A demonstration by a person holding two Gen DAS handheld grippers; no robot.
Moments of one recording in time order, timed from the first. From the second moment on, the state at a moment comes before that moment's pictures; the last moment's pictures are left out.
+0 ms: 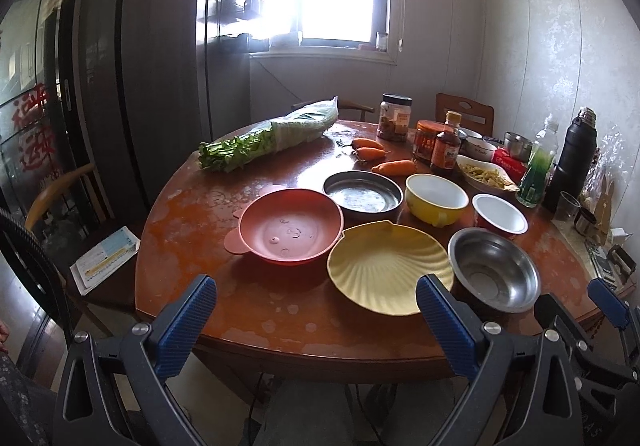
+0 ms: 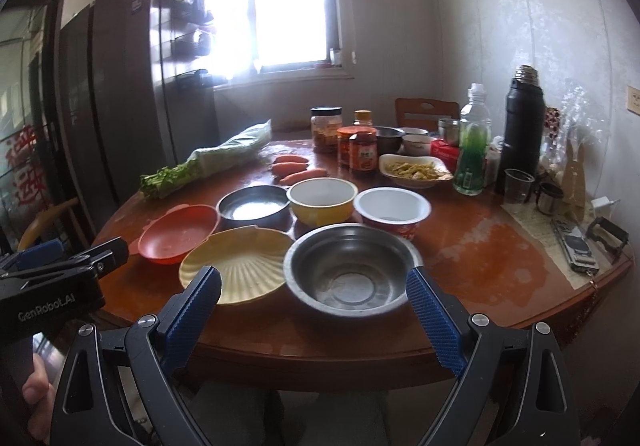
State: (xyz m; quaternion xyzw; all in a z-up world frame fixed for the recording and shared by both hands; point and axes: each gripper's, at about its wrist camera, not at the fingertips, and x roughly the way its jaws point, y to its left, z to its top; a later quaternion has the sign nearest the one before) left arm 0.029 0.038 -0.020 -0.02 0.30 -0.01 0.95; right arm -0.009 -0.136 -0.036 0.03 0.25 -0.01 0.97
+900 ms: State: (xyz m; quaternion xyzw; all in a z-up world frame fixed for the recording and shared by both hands) left arm 0.093 0.062 -0.062 0.03 0.38 -0.09 0.92; right arm 0.050 -0.091 -0.079 0.09 0.30 0.16 0.94
